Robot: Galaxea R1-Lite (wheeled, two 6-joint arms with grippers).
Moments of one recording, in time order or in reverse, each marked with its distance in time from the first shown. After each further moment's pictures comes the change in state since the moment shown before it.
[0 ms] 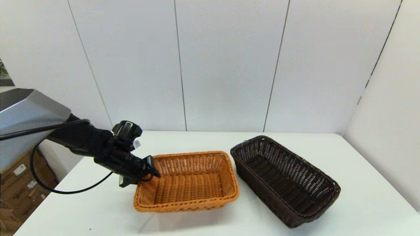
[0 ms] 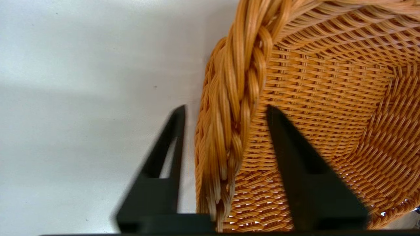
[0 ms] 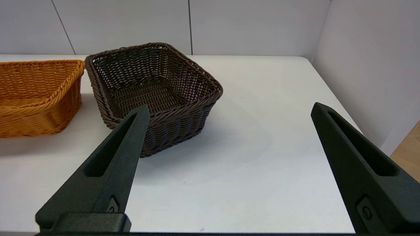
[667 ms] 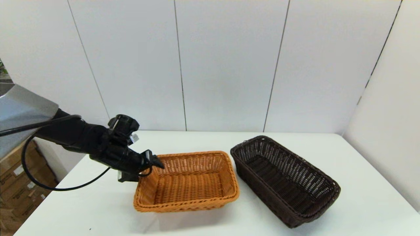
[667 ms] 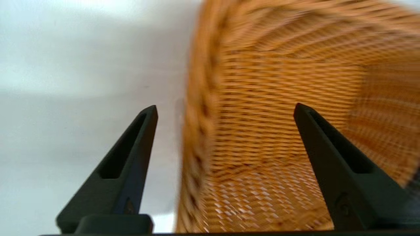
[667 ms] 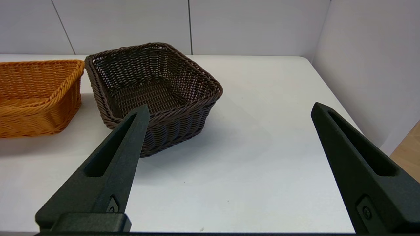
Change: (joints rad) left arm 0.000 -0.069 -0.001 0.000 -0.009 0.001; right arm 0.000 0.000 0.000 0.000 0.000 0.000
